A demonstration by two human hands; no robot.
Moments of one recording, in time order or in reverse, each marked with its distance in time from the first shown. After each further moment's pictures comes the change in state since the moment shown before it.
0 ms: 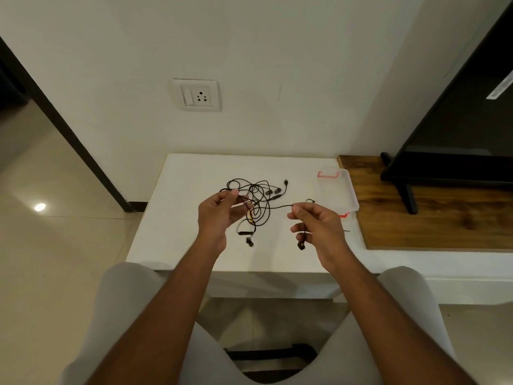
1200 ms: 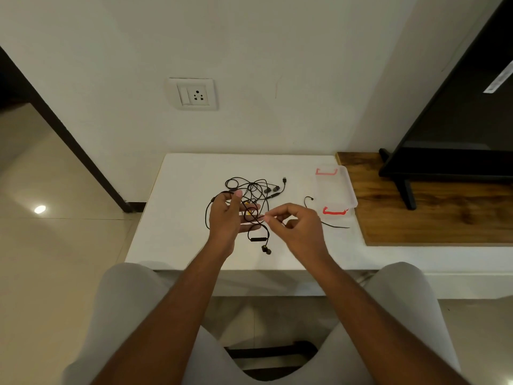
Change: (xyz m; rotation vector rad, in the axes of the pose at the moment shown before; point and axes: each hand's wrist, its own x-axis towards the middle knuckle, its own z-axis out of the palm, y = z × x) left_hand -0.011 -0.011 0.015 0.162 -0.038 0.008; right_hand -0.016 0.005 0.028 -0.378 -0.052 -0.397
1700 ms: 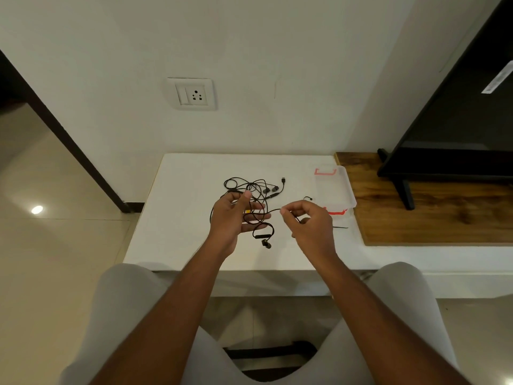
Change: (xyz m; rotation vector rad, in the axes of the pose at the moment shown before) left_hand -0.002 0.005 0.003 -0.045 -0.134 -0.028; right_hand 0.012 0.026 -0.010 -0.125 0.155 0.050
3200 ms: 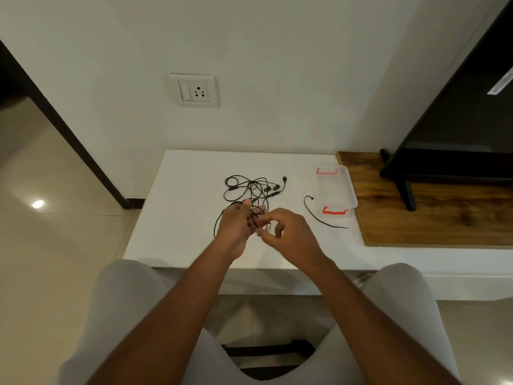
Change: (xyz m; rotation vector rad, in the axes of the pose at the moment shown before) left_hand 0.009 -0.019 0.004 -0.091 0.053 -0.184; right_hand -0.009 -0.005 0.016 -0.236 -0.380 -0.184
